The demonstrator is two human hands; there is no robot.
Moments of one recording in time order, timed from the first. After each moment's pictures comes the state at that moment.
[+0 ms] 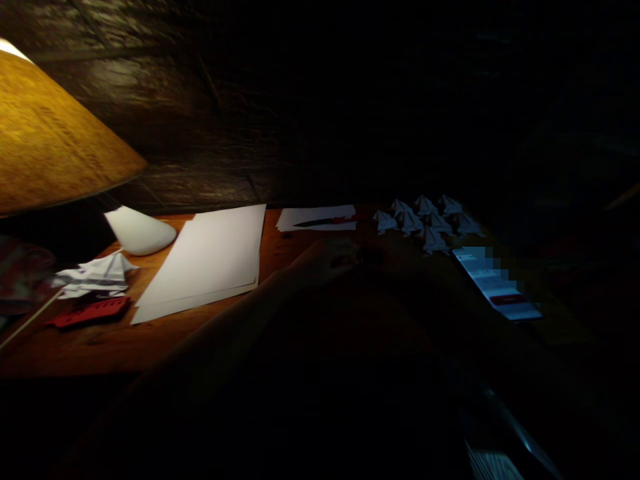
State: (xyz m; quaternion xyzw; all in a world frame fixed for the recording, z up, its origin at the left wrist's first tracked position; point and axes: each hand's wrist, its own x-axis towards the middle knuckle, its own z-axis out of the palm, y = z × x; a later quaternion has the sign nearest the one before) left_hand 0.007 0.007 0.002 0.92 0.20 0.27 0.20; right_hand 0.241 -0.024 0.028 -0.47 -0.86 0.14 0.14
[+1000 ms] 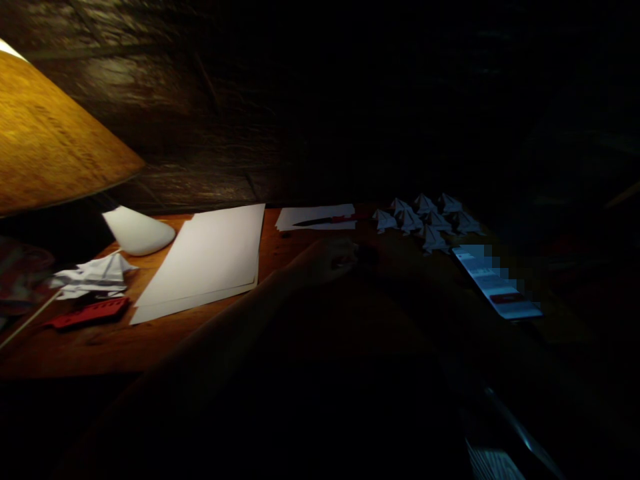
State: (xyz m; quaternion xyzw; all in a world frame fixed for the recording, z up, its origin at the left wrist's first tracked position) left_hand 0.007 0.006 0.004 0.93 0.20 0.26 0.18; right_hand 0.229 -0.033 0.038 -0.52 -0.84 0.10 0.11
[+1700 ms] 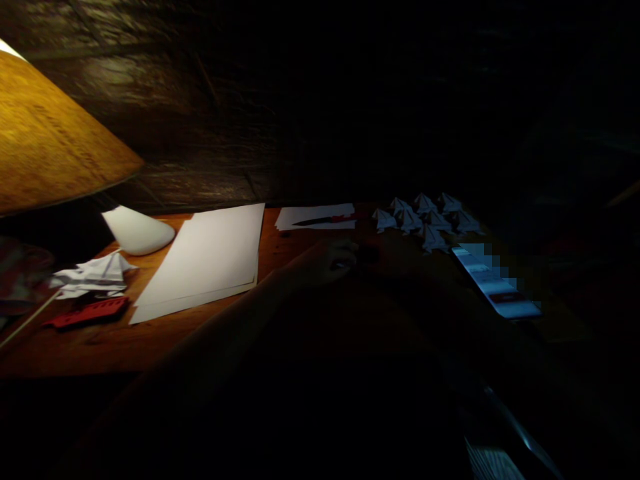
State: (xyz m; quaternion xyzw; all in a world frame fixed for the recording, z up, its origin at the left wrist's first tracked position) left_hand 0.007 0.004 0.005 0.93 0.20 0.23 0.19; right_hand 0.233 -0.032 0.036 -0.52 -0.84 0.12 0.13
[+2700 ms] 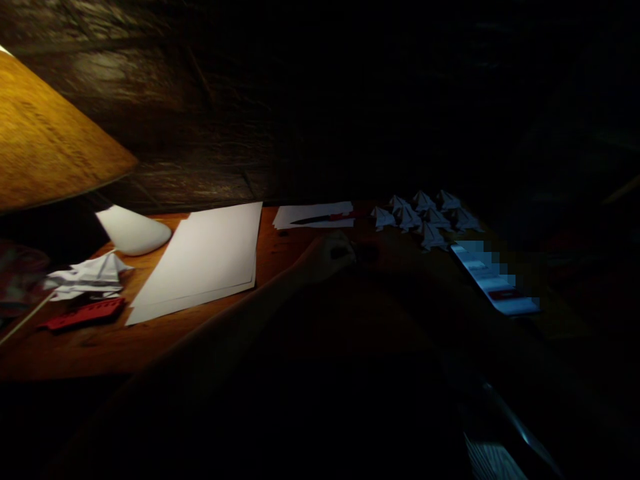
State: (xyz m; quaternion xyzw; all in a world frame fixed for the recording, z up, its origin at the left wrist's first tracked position) left_hand 0.019 0.008 -0.009 0.86 0.30 0.31 0.28; right_hand 0.237 -0.025 0.028 -0.48 -0.84 0.18 0.16
